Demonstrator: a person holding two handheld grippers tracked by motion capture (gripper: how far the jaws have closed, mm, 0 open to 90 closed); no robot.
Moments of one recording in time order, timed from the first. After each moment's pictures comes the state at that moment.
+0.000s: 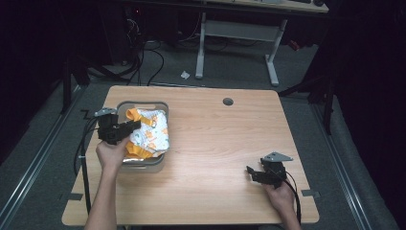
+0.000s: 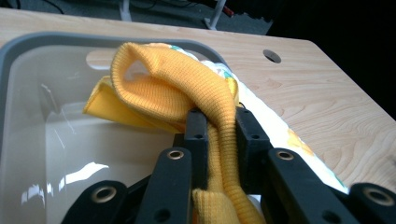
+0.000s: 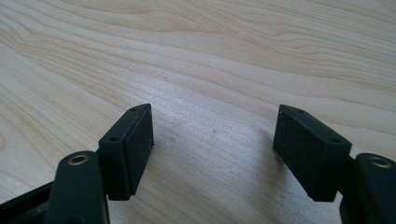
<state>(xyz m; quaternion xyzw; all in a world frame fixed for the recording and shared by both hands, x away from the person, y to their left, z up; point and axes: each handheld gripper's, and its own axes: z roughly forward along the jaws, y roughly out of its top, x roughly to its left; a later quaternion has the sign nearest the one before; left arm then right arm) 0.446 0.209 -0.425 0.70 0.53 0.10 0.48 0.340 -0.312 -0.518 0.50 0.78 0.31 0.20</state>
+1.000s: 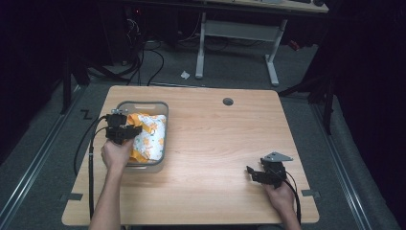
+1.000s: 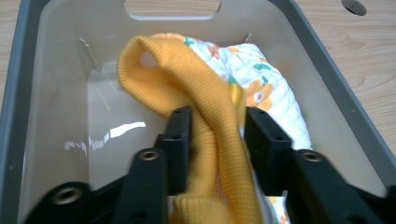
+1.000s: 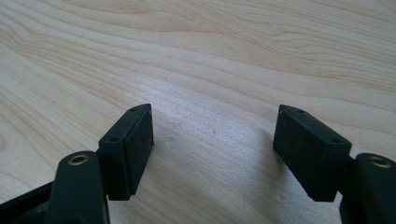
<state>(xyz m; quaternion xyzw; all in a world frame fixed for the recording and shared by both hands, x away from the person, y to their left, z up) 0.464 0.193 -0.446 0.72 0.58 0.13 0.35 0.340 -0.312 -0.518 0.50 0.78 0.31 0.20</state>
